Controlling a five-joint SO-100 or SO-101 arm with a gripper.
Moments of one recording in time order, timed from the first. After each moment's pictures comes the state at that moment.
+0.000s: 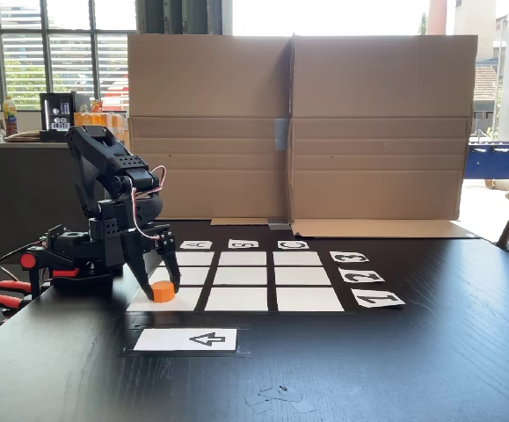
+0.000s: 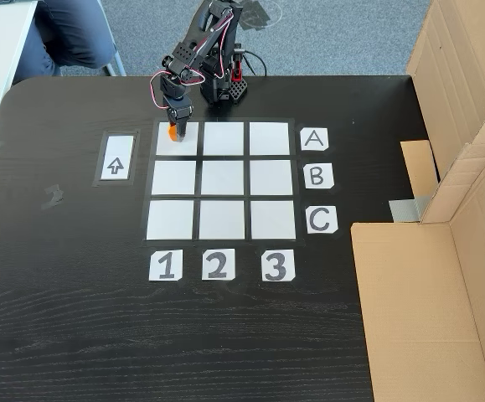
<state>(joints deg) 37.9 115.6 146.1 53.5 13.8</state>
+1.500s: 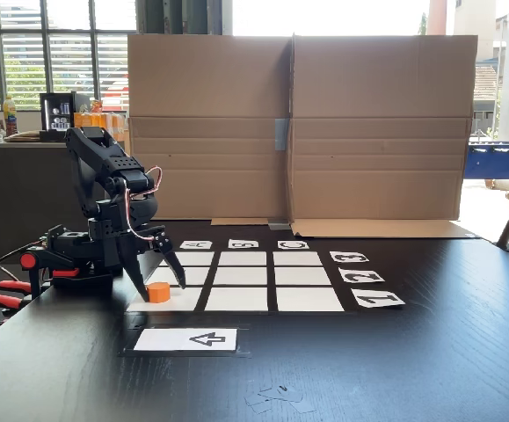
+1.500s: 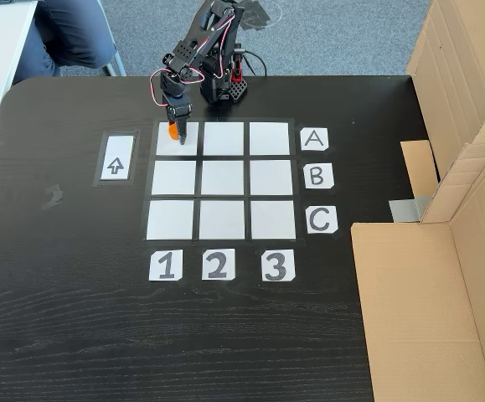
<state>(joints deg) 41.0 117.9 148.0 51.7 13.1</state>
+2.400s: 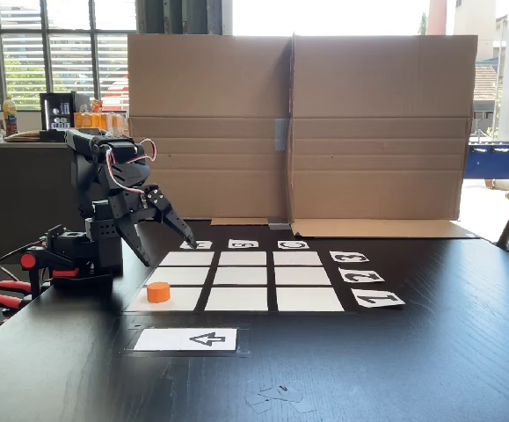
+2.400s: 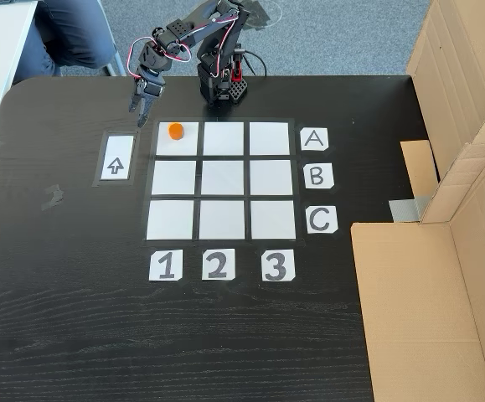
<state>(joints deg) 50.2 125.9 128.1 52.0 12.7</state>
